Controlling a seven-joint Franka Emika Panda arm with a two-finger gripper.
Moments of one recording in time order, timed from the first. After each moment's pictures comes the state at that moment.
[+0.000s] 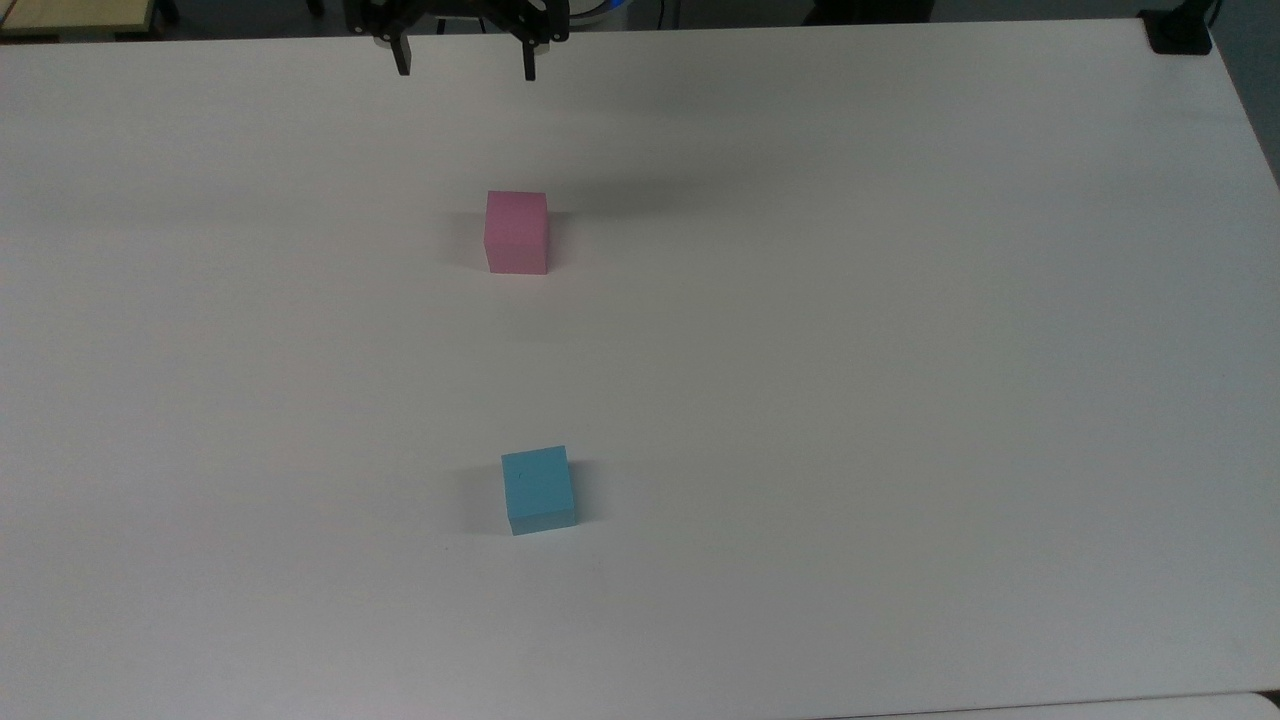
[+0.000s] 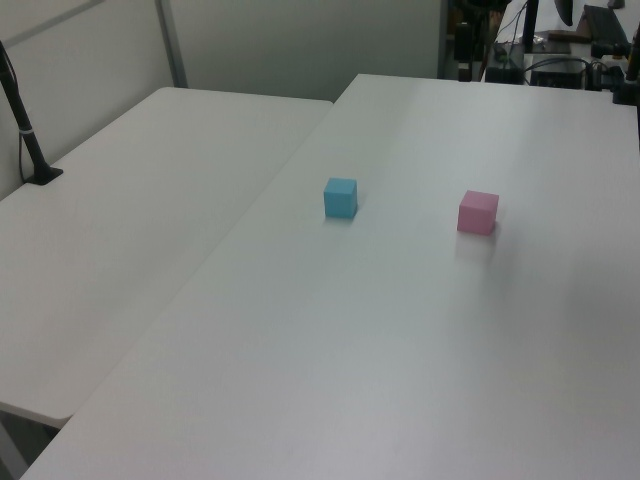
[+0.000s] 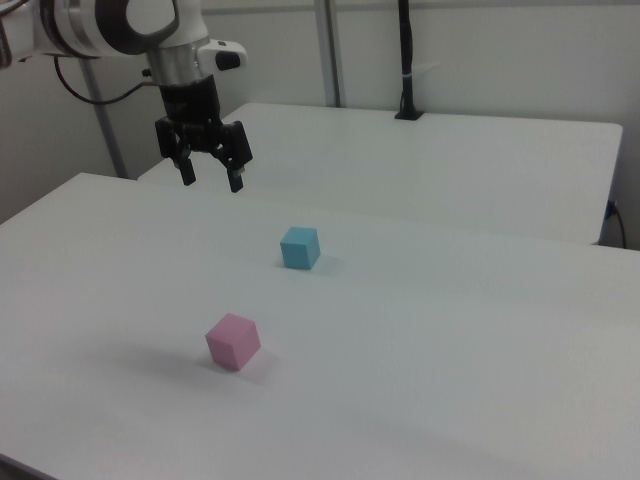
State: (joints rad) arm -0.02 0.08 0.00 -1.51 -0.05 1.58 -0.03
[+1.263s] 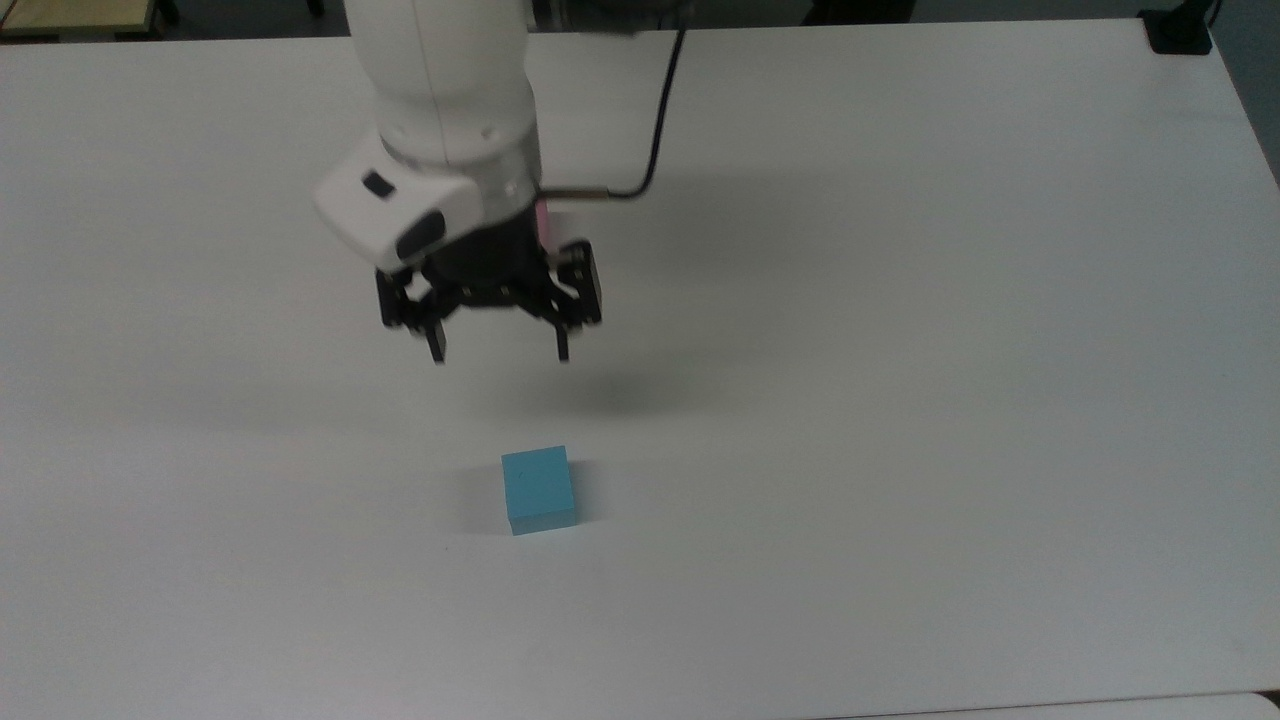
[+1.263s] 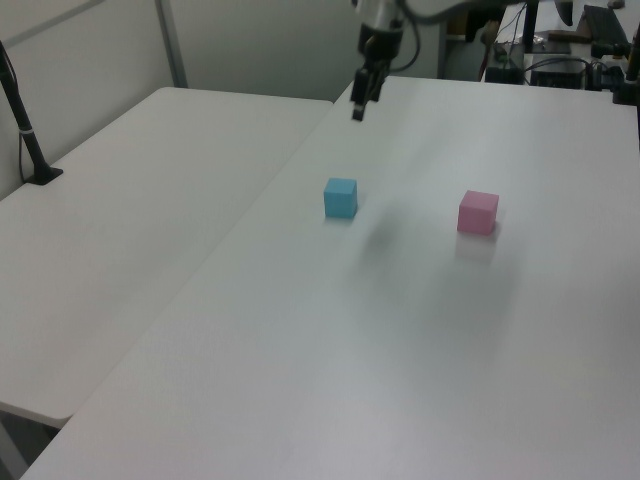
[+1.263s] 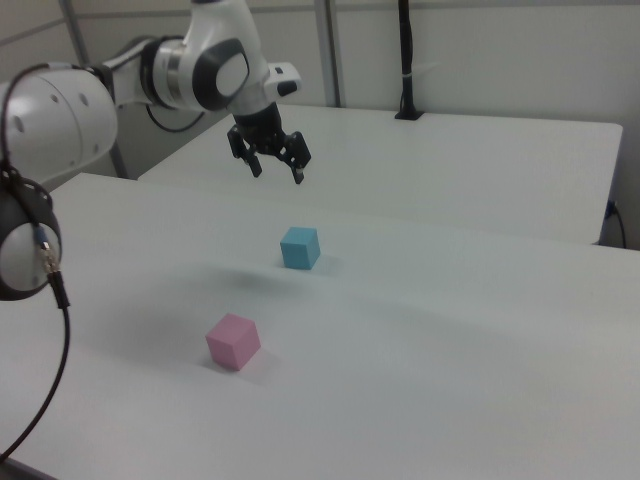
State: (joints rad) arm 0.02 0.55 0.00 -1.14 0.00 1.93 -0.02
